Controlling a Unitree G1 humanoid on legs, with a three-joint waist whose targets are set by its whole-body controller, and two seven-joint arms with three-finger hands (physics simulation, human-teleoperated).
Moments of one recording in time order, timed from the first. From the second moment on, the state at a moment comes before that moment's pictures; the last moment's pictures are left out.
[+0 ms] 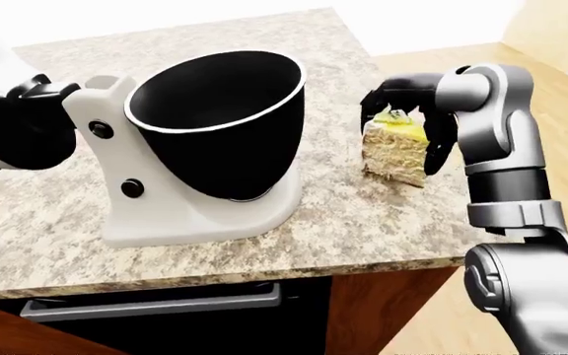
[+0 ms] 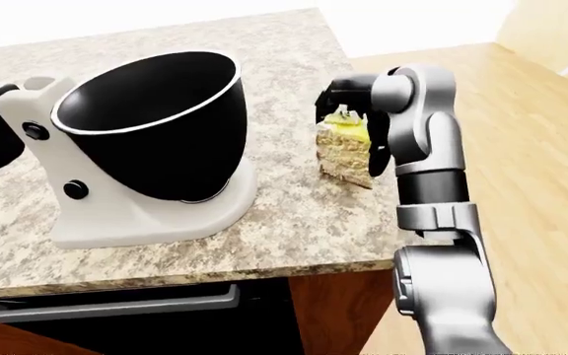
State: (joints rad) left arm -0.62 1.36 0.57 -0.03 -1.14 0.63 0.27; right arm -1.11 -0.45 -0.07 0.50 -0.98 -0.05 1.09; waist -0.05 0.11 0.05
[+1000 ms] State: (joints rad) left arm -0.53 1.43 0.64 0.00 -1.22 0.65 0.30; right arm -2.10 -0.20 -0.04 1.16 -0.72 0.36 0.74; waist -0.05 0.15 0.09
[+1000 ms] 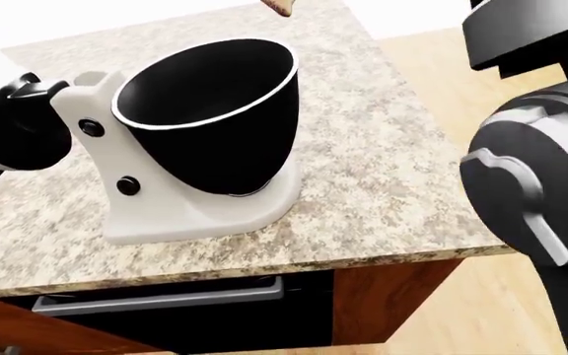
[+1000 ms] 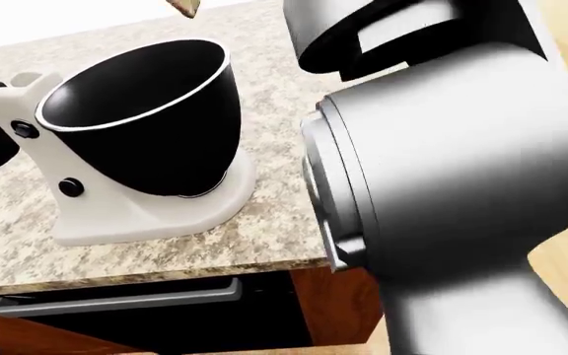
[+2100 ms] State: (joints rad) left arm -0.54 1.39 0.64 0.01 -1.19 0.64 0.28; right arm -1.97 -0.03 0.05 1.03 -0.67 0.42 0.68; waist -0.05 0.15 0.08
